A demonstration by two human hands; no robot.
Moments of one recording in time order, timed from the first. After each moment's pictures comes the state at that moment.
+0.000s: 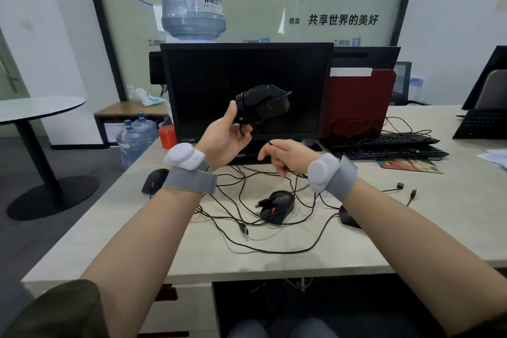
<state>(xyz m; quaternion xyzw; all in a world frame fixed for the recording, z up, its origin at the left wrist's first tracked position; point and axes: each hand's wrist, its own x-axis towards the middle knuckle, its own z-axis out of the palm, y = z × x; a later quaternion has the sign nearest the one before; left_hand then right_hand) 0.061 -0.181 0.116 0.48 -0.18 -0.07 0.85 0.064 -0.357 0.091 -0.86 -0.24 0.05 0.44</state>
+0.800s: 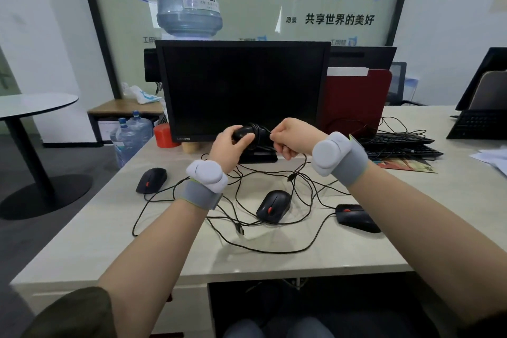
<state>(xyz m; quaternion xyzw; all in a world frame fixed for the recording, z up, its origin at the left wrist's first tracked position) 0.078 -0.191 0.077 0.84 -0.10 0.19 0.49 0.062 -0.360 0.132 -0.93 -0.16 0.01 0.33</state>
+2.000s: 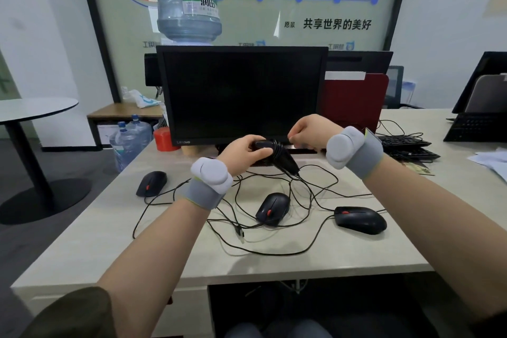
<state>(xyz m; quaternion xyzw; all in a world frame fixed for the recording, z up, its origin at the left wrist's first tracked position) 0.056 -0.205 0.094 0.89 -0.20 0.09 0.41 0.059 -0.392 0.149 -0.95 -0.09 -0.04 0.30</state>
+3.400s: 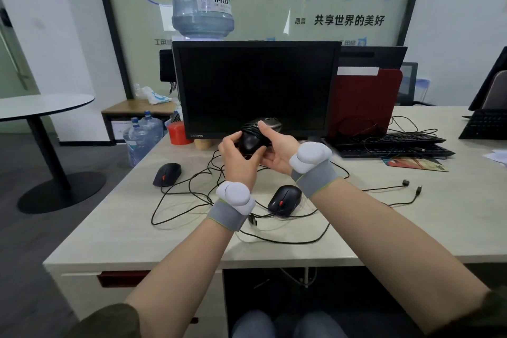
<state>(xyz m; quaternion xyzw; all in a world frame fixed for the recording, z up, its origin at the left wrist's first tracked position) 0.034 -0.206 0.044 0.71 -0.03 0.31 0.63 0.042 -0.293 0.097 -0.57 0.03 0.09 0.82</state>
